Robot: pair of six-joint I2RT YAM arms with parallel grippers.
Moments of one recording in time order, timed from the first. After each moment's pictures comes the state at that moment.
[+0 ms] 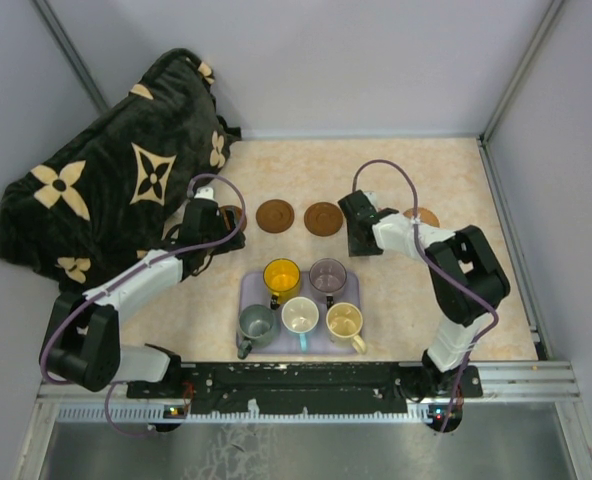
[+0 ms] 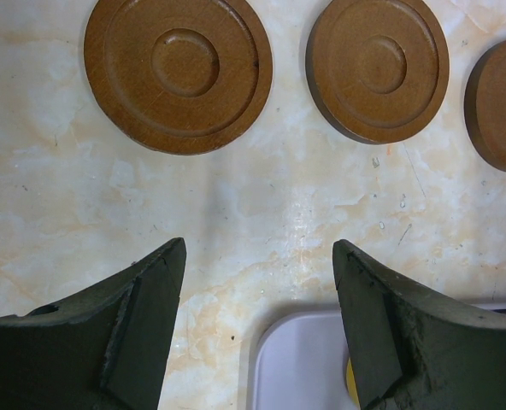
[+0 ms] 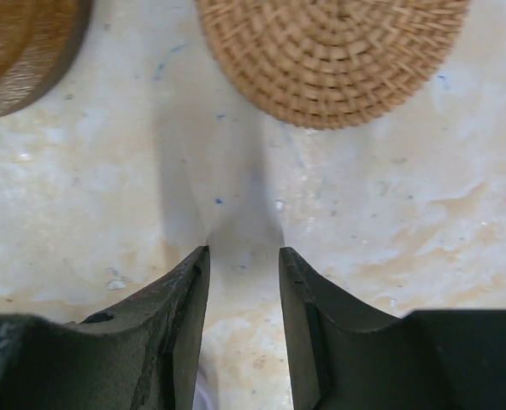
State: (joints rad) left arm -0.39 1.34 0.75 -0.11 -0.16 -0.48; right arm 0.50 1.74 1.06 -0.45 0.31 0.40
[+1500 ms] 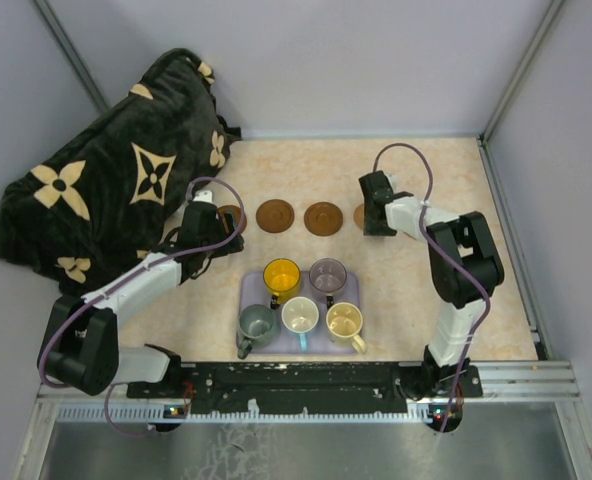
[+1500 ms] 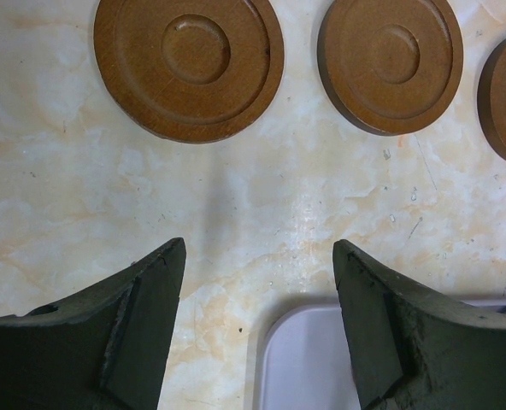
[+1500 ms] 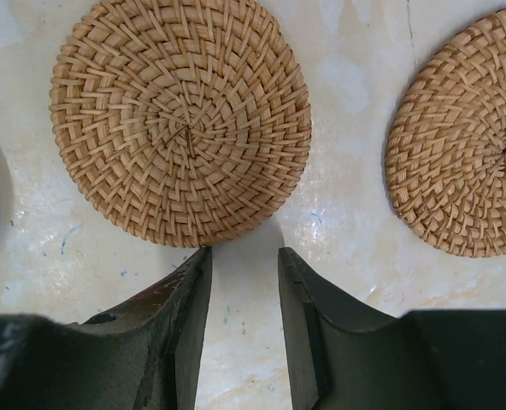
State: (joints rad) left arm -0.39 1.32 0.72 -0.11 -0.17 -0.48; right arm 0.34 1.86 1.18 -0.40 0.31 0.34
